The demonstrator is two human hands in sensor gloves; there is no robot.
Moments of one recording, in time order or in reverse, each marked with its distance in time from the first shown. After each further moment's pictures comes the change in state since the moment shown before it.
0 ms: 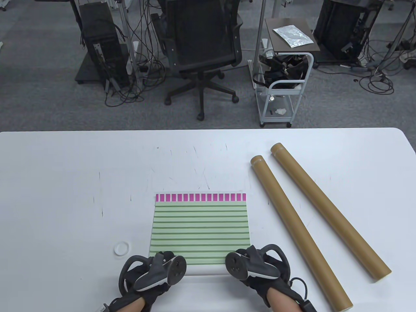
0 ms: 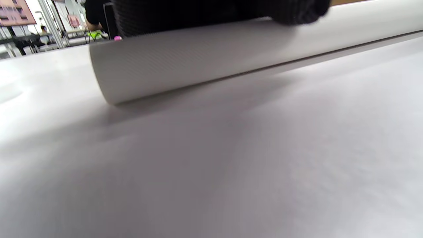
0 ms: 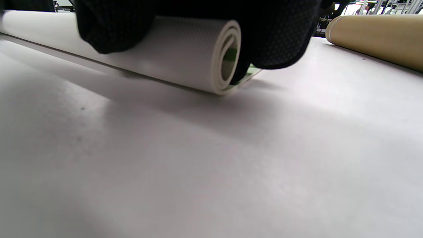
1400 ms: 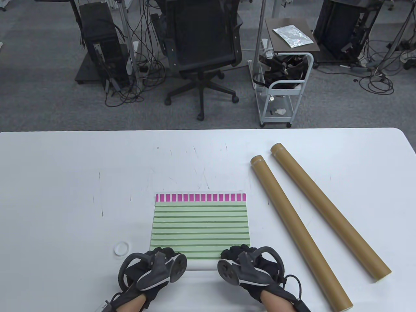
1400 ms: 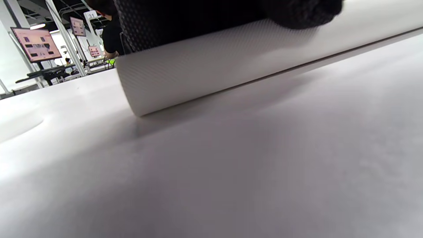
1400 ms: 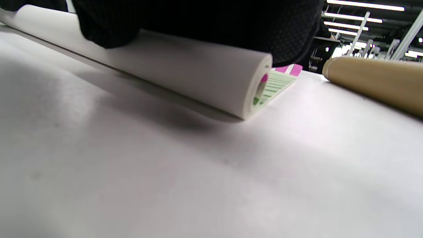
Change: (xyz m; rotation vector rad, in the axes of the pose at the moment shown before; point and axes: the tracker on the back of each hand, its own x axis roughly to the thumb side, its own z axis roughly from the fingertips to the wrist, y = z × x) left_hand -0.004 0.003 -0.011 0.092 0.062 -0.088; right_hand 0.016 -0.002 -0.003 -0.101 0.015 0.089
